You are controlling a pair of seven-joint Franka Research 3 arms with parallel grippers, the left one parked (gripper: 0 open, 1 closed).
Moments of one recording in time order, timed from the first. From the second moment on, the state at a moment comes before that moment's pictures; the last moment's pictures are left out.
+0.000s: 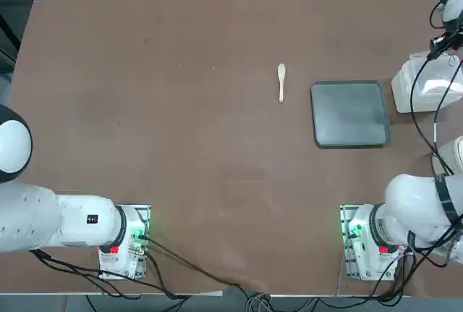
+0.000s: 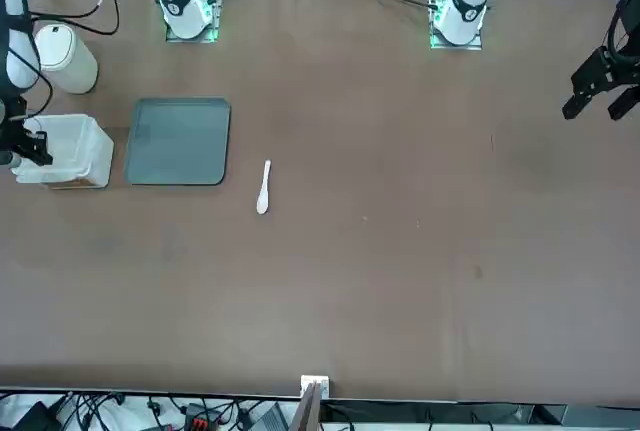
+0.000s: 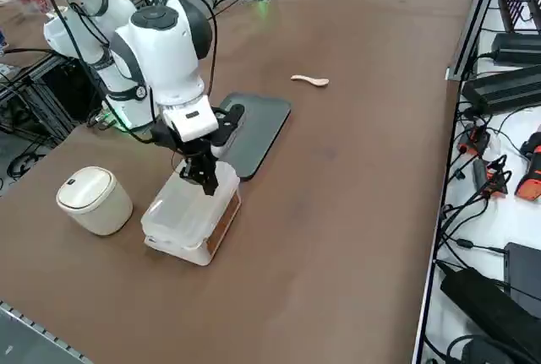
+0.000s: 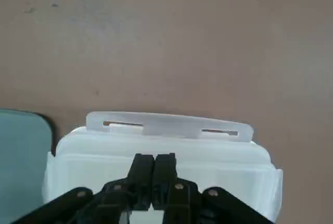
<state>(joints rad) -0.56 0.18 0.07 -2.11 -0.15 2.40 -0.53</state>
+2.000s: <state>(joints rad) -0.56 0.19 0.07 -2.13 -0.14 2.45 -0.53</state>
